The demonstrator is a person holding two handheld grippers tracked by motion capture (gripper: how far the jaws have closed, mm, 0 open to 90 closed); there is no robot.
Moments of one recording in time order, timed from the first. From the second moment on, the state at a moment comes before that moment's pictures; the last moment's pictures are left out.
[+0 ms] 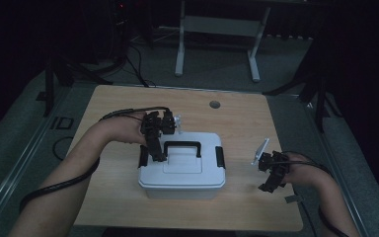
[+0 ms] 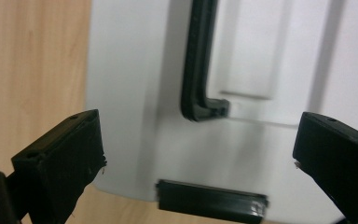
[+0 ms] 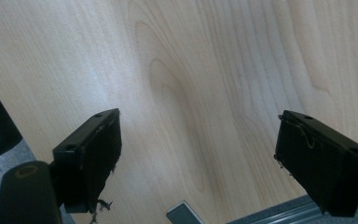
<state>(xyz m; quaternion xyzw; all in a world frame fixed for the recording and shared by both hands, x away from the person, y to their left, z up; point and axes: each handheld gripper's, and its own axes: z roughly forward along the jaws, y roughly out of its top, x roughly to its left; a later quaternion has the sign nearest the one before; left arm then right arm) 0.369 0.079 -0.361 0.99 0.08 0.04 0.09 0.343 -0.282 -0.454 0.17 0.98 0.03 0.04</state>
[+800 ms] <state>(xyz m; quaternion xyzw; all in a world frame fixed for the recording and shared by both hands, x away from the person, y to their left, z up) 0.343 0.164 -0.370 0.98 0.14 0.03 0.10 0.340 -0.291 -0.453 0.19 0.98 0.03 0.04</state>
